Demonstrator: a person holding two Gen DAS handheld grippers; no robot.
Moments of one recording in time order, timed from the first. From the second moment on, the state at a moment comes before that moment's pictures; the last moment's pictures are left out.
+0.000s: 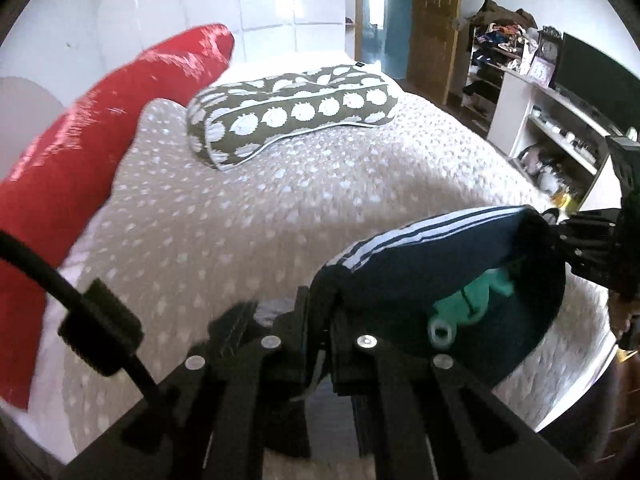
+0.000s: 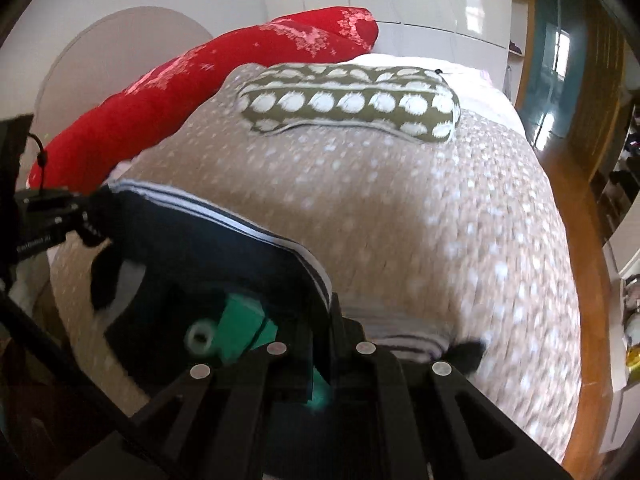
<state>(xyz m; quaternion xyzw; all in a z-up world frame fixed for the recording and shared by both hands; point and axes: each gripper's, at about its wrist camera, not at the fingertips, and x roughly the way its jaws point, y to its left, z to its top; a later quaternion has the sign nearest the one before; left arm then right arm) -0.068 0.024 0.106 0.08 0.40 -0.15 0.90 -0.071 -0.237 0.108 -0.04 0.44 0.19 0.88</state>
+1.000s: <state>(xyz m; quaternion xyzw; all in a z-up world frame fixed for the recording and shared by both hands) -0.117 0.101 0.078 -0.10 0.42 -0.13 0.89 -0.194 -0.352 0.084 0.14 0.42 0.05 0.90</state>
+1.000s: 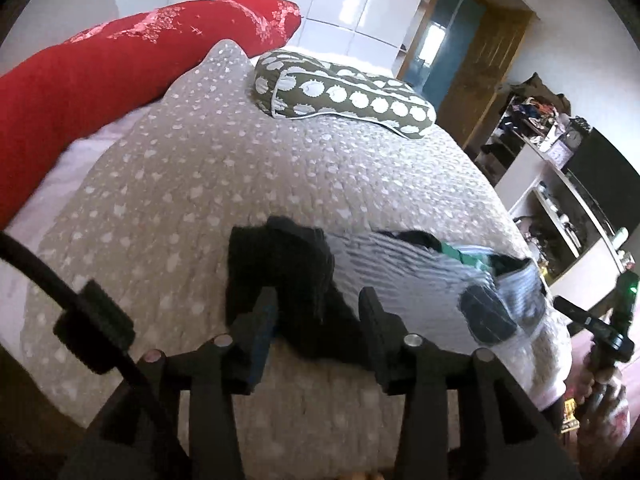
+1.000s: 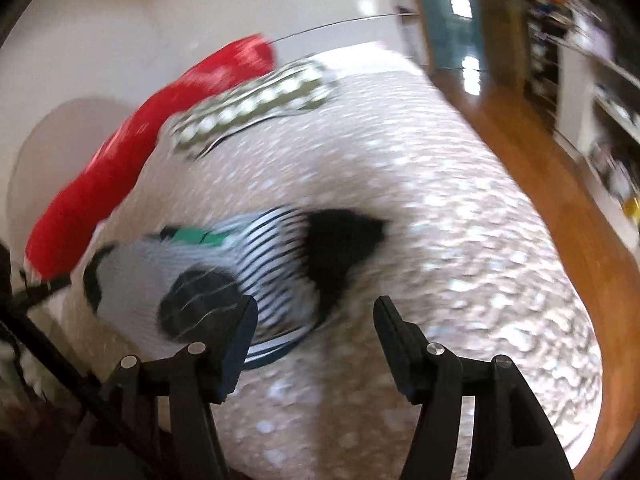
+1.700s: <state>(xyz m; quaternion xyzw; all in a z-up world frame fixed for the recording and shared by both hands) -0.091 0.104 0.011 -0.11 0.44 0.00 0.89 -0.125 -0.353 0.140 0.19 0.34 0.07 0.92</state>
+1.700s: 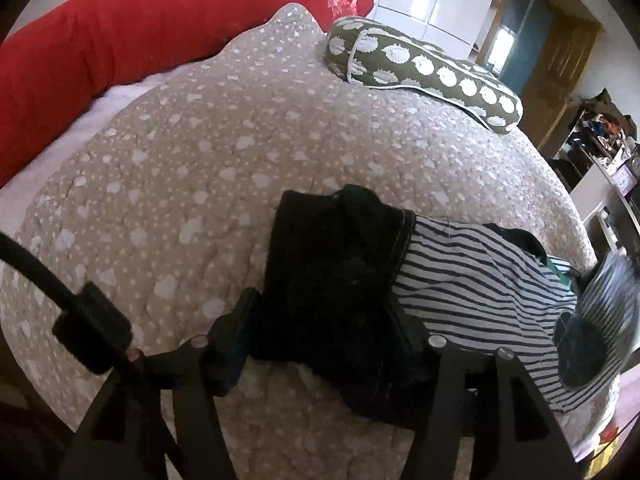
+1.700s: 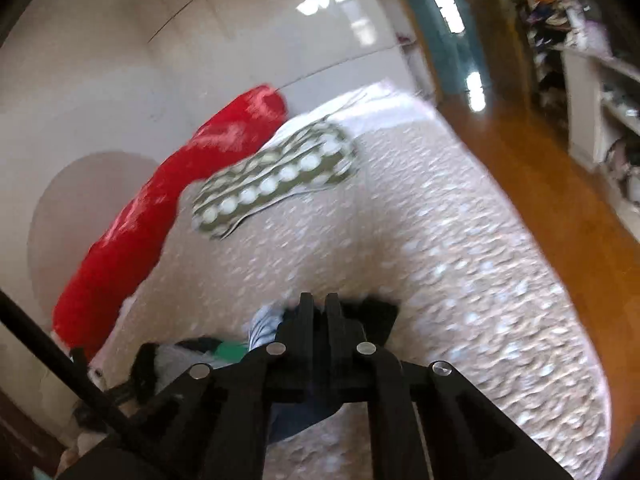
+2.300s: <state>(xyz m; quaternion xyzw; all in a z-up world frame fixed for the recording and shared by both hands) -0.090 0.096 0.007 -0.09 0.43 0.01 0.90 -0.112 -0.331 0.060 0.20 0.43 0.08 0.88</state>
